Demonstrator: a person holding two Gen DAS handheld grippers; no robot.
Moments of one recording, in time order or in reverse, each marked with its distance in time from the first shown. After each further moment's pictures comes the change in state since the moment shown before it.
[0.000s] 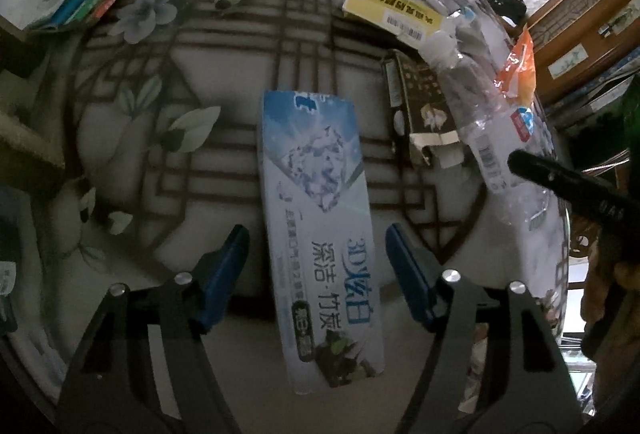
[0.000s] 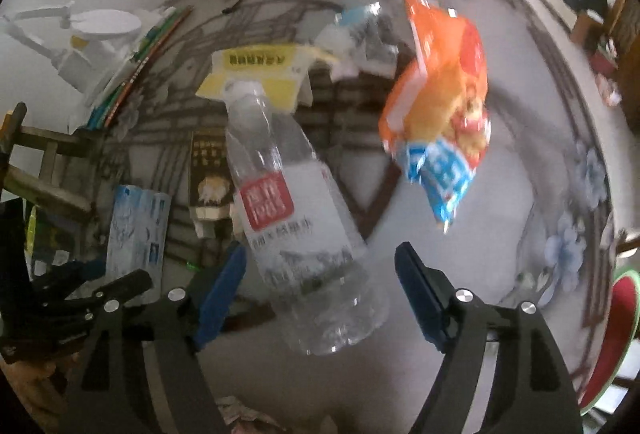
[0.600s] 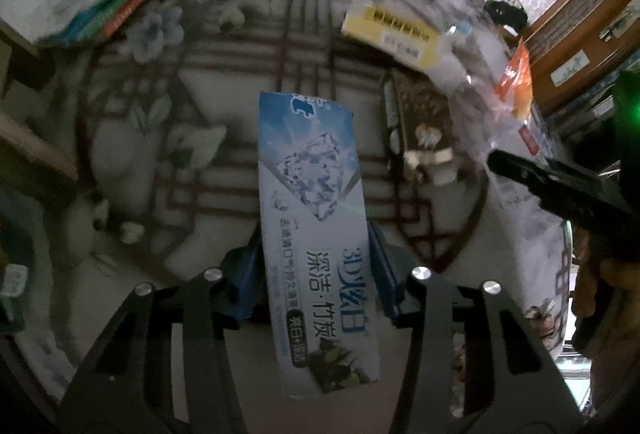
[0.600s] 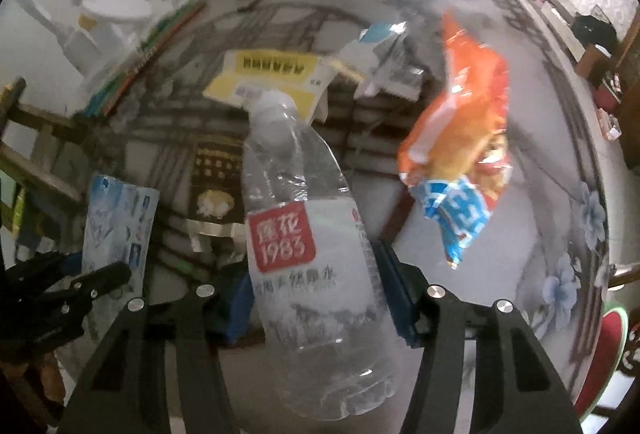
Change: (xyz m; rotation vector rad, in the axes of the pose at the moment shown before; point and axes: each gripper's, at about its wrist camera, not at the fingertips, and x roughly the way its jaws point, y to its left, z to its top) left arm -0.022 -0.007 0.005 0.010 -0.075 0.025; right arm 0.003 0.006 0.003 -0.070 -0.049 -0.021
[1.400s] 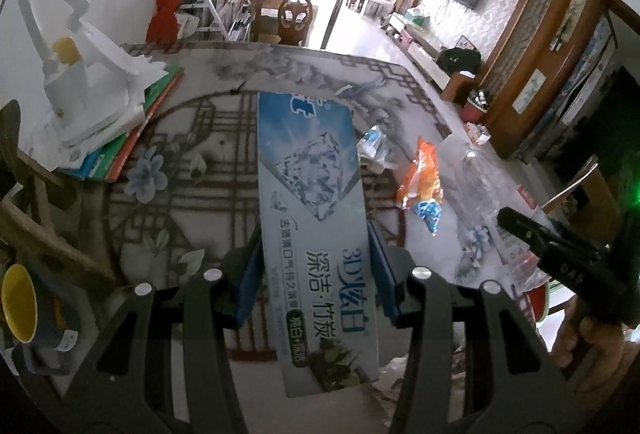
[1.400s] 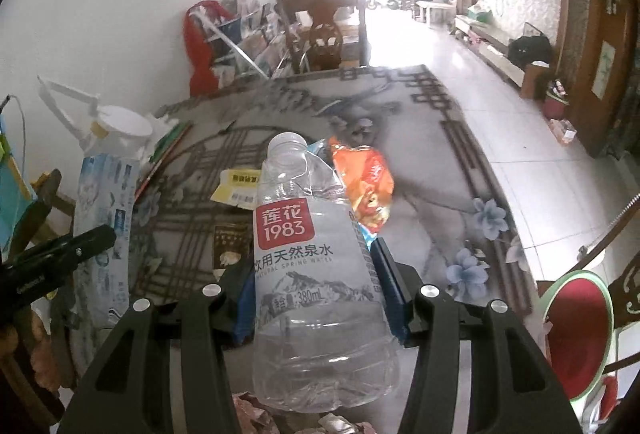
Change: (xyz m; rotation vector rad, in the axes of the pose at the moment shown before) left arm -0.098 -0.057 0.025 0.134 -0.287 -0.061; right arm -0.129 -0.021 -0.035 0.154 -0.348 -0.079
